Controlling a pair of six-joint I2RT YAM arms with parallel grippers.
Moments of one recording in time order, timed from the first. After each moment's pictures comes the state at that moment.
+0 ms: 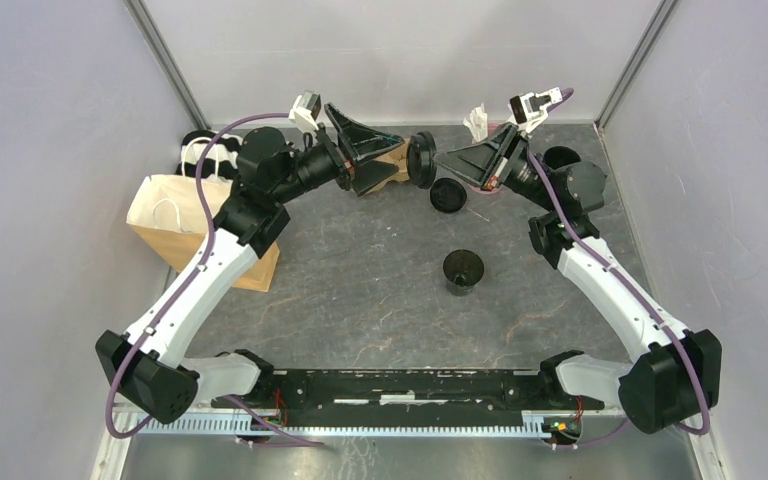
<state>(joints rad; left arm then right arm) -0.50 1.23 1.28 0.01 0.53 -1.33 0.35 1.21 0.99 0.79 -0.76 1.41</state>
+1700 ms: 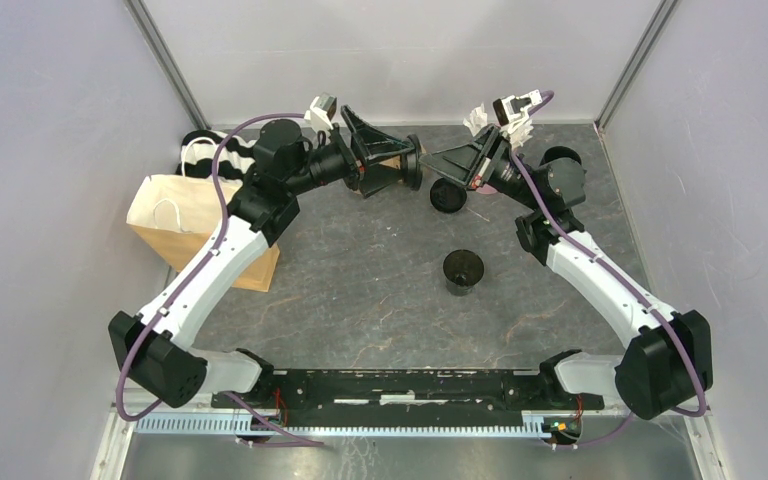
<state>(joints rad) -0.50 1.31 1.31 -0.03 0.58 -1.33 0.40 1.28 0.99 0.81 -0.72 1.39</state>
